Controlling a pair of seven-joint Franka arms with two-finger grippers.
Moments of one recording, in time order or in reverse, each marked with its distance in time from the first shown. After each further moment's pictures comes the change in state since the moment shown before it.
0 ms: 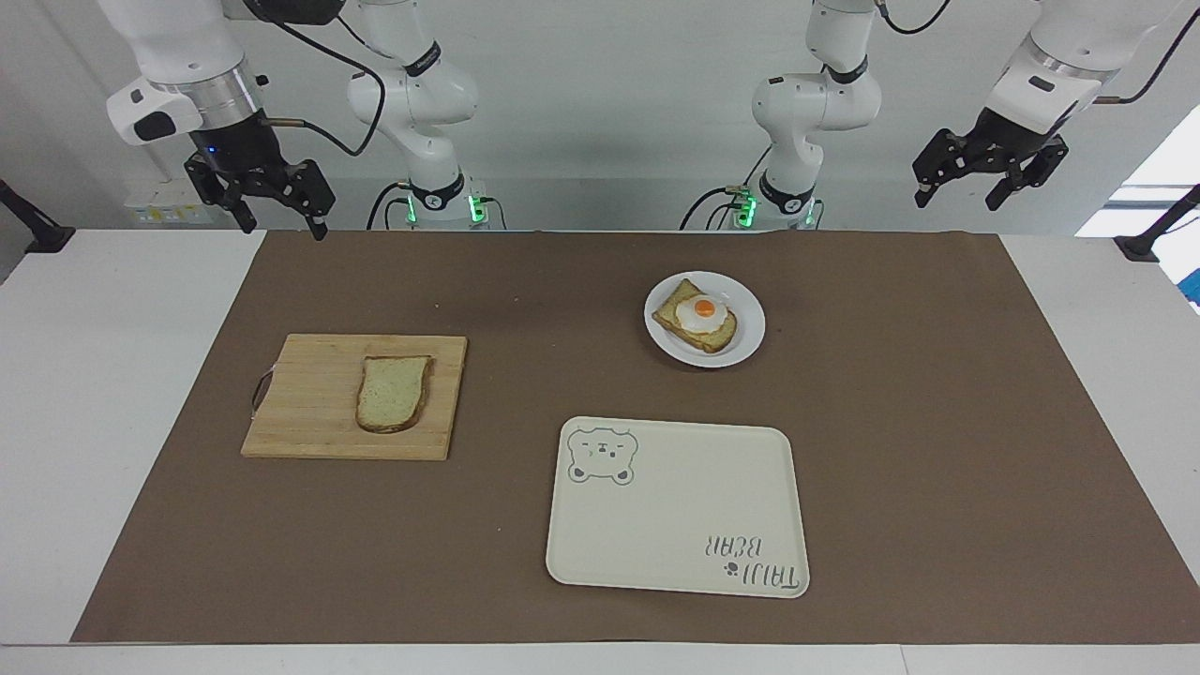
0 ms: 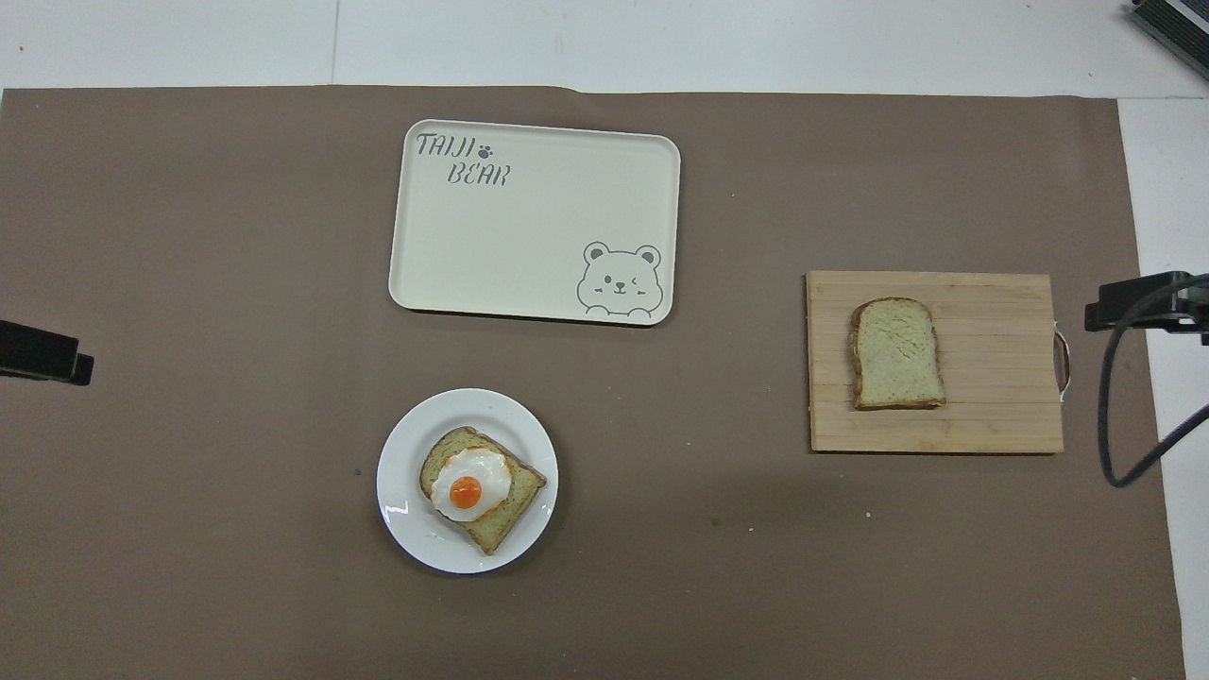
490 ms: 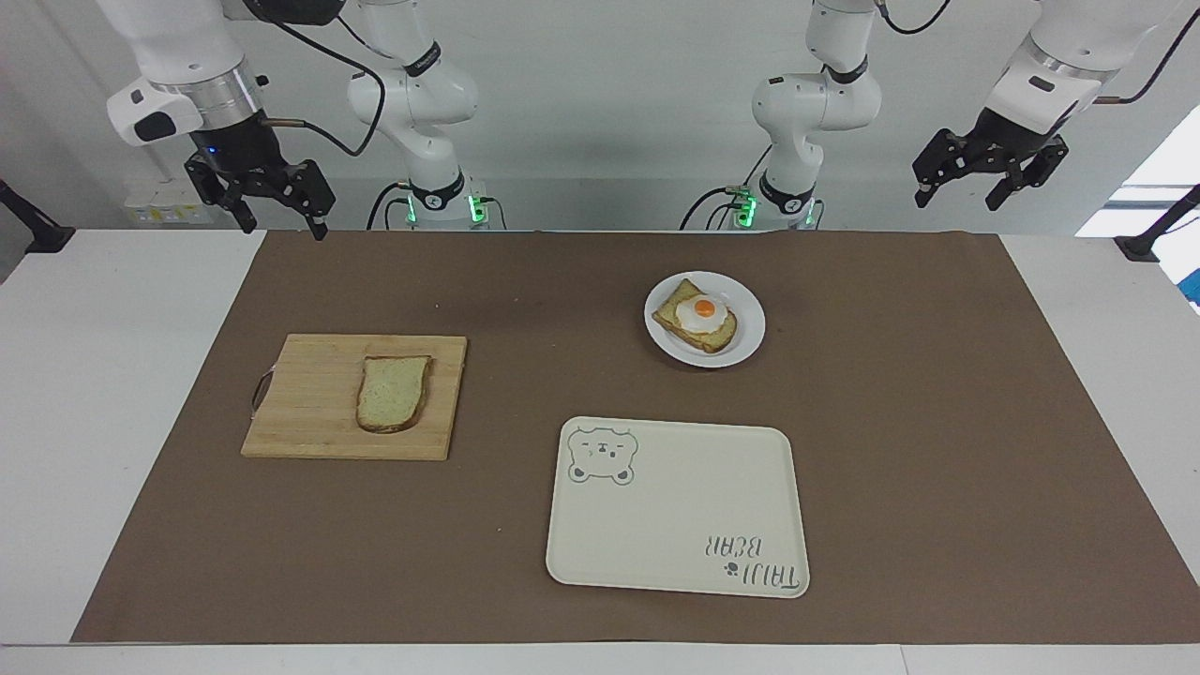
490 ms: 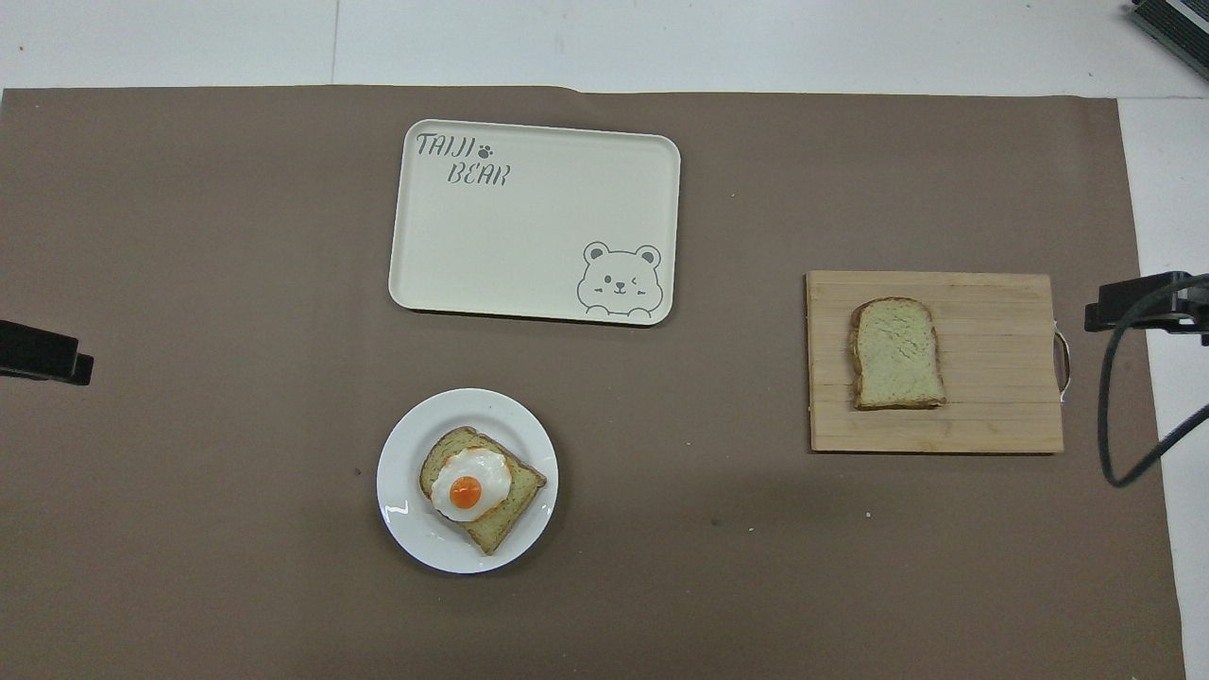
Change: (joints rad) left arm 0.000 0.000 0.000 0.000 0.000 0.000 0.000; right arm 0.000 0.000 0.000 -0.001 0.000 -0.001 0.000
